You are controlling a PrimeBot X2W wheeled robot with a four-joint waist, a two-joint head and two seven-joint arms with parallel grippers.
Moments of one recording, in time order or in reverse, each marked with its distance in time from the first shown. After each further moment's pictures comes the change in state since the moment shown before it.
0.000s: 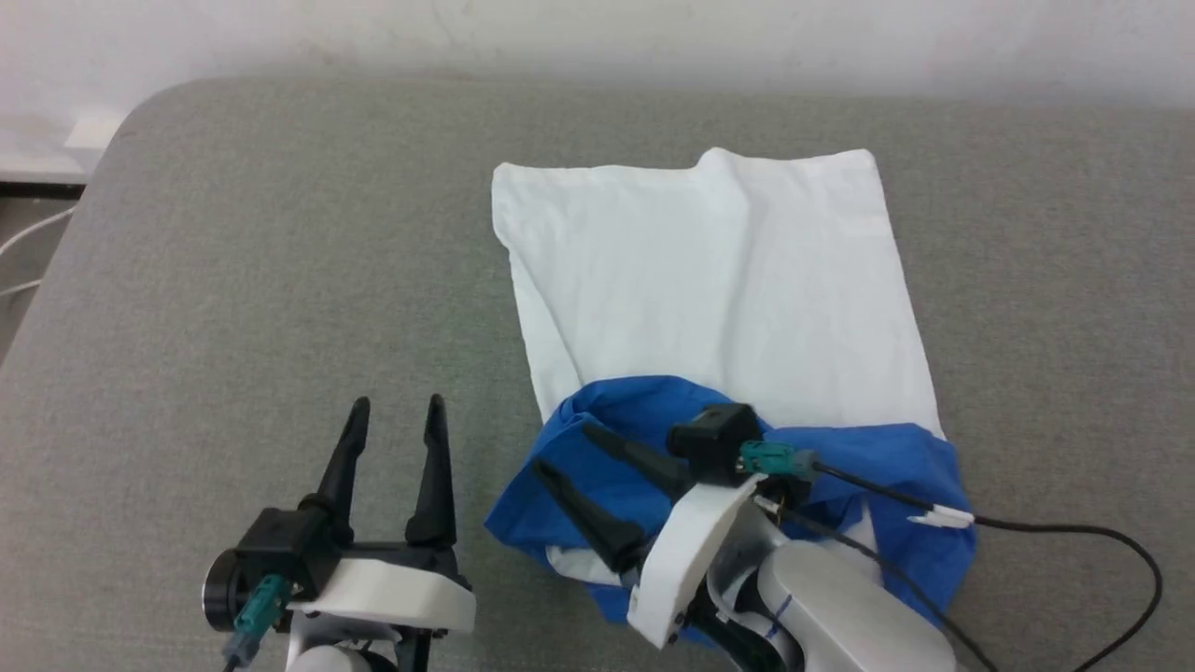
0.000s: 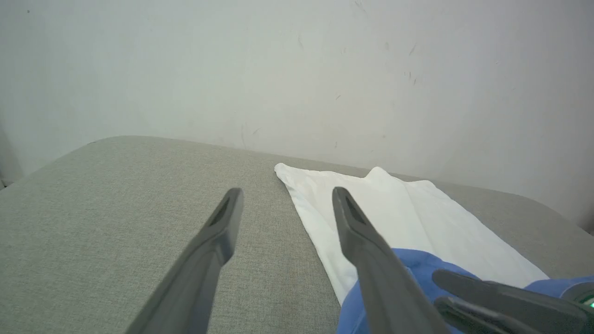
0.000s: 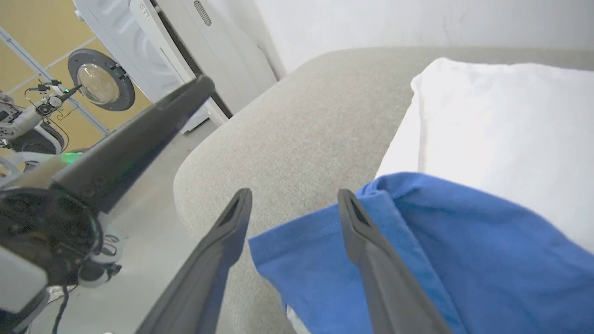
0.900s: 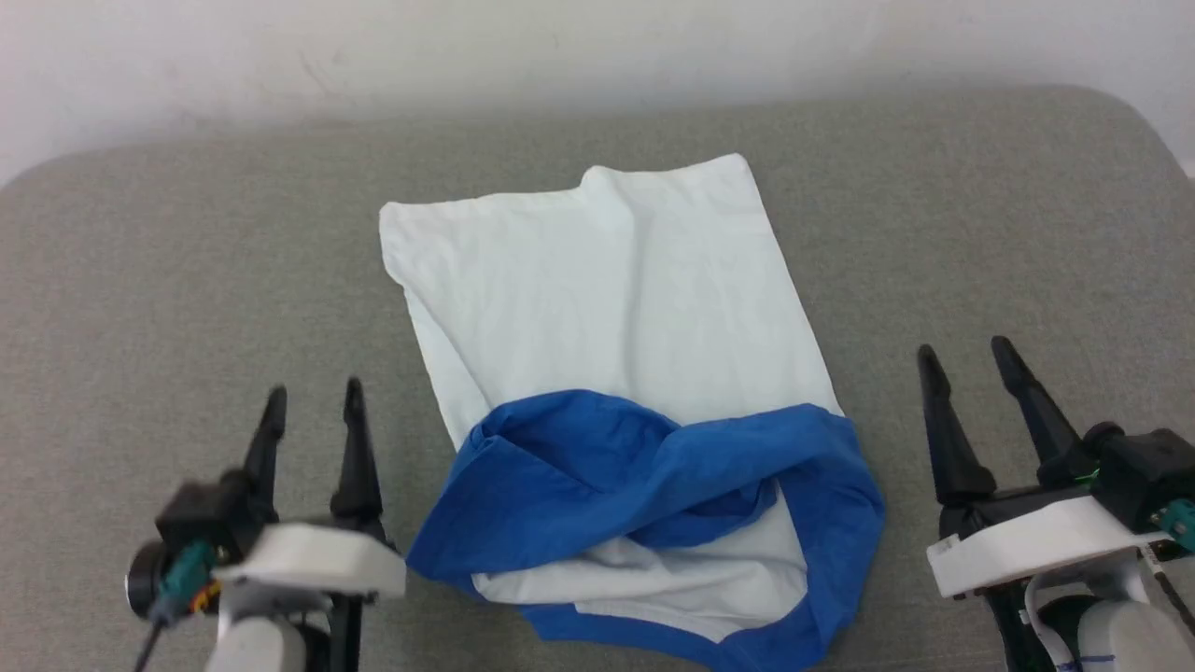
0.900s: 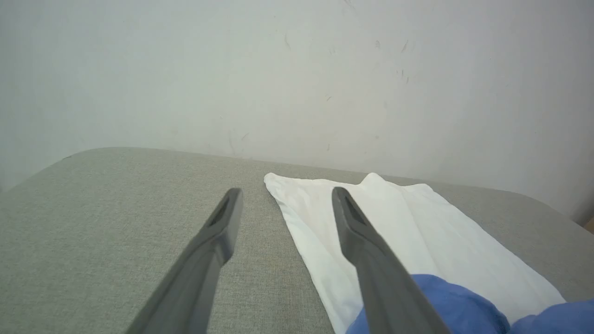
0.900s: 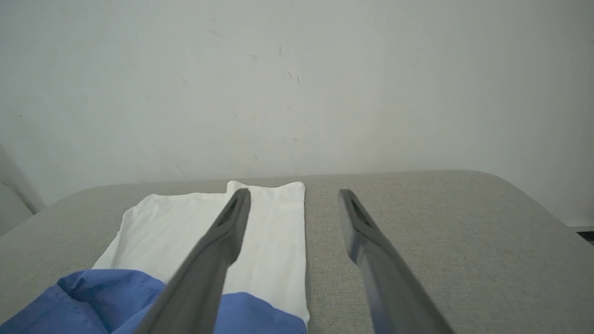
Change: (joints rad) left arm -0.017 0.053 0.088 0.027 -0.035 0.035 0.031; right arm 0.411 -0.013 -0.771 -0.537 -0.439 0.000 -0.021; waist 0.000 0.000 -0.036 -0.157
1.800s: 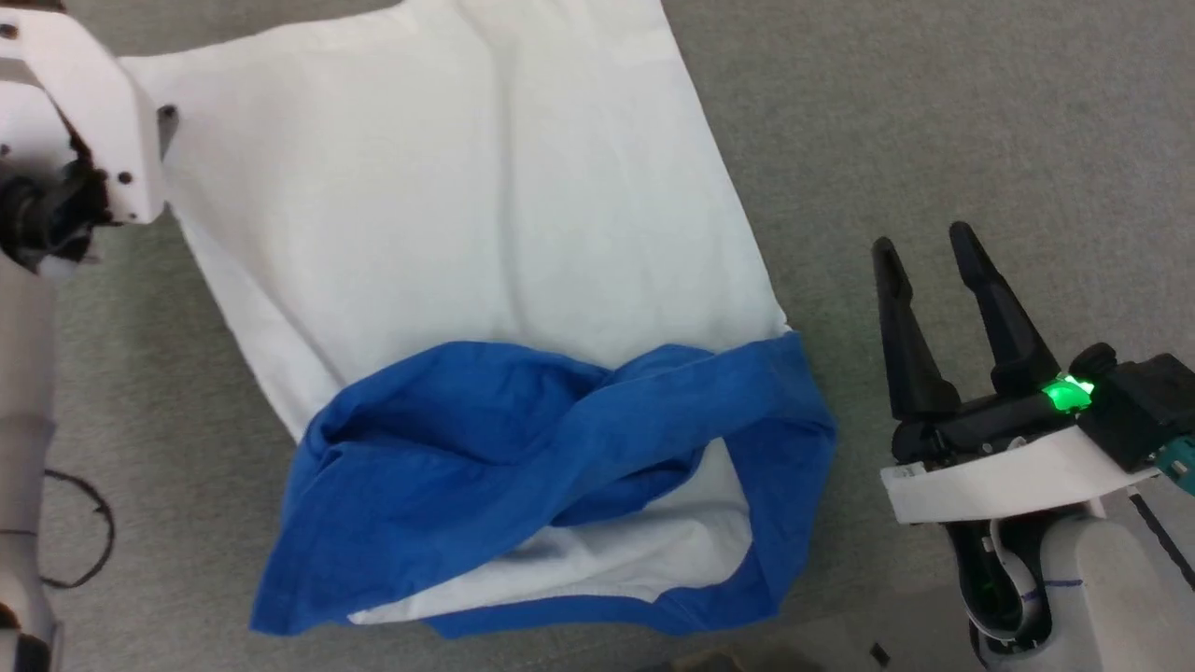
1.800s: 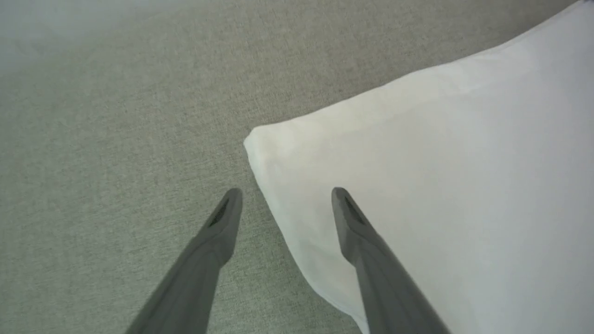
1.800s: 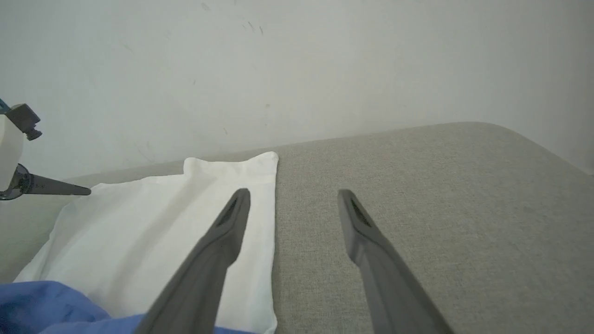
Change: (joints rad) left arm -0.952 0.381 -0.141 0.544 -0.085 -0.185 0.962; right arm -0.155 0.010 0.098 -0.026 0.089 0.000 -0.076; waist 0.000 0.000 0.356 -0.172
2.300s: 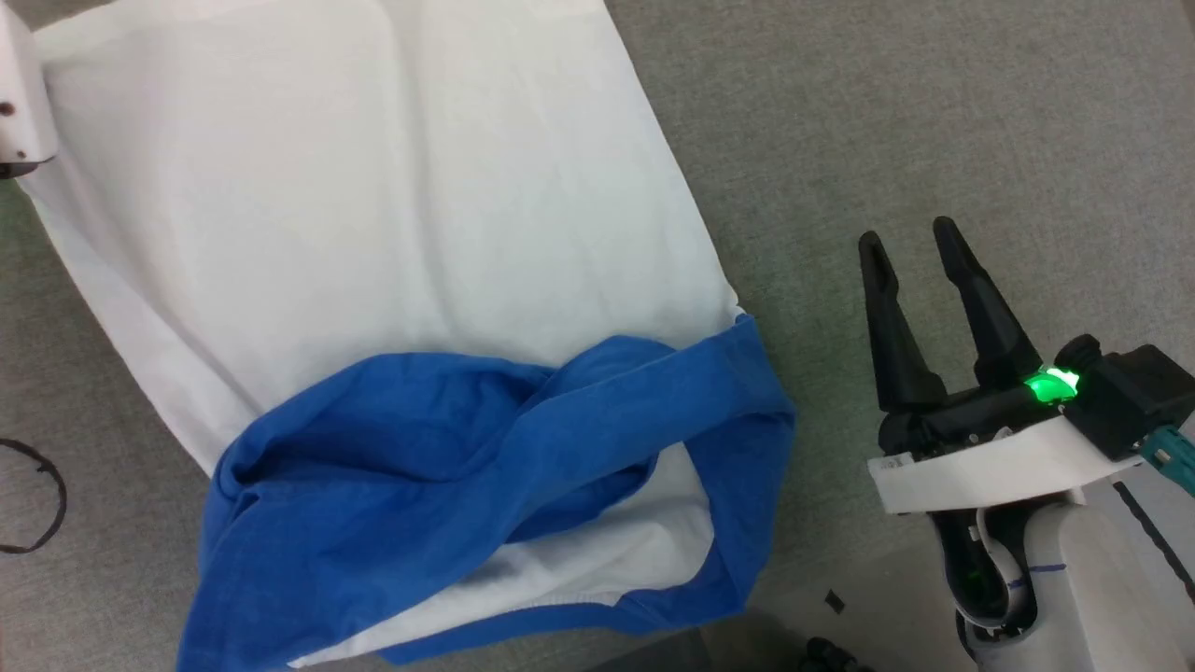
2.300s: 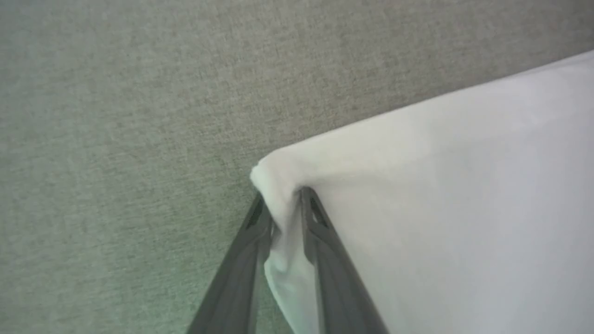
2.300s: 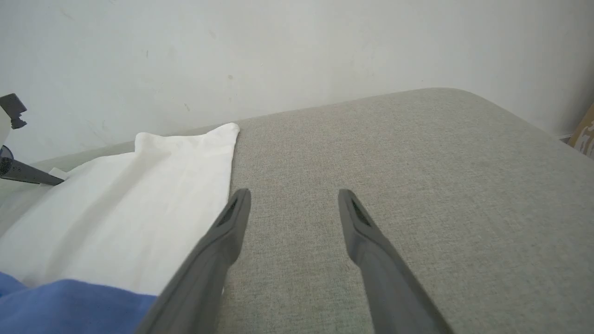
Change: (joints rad) left arm -0.078 0.075 0.028 -0.001 -0.034 0.054 0.241; right arm -0.034 0.000 0.024 0.056 0.032 0.000 -0.036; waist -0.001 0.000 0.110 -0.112
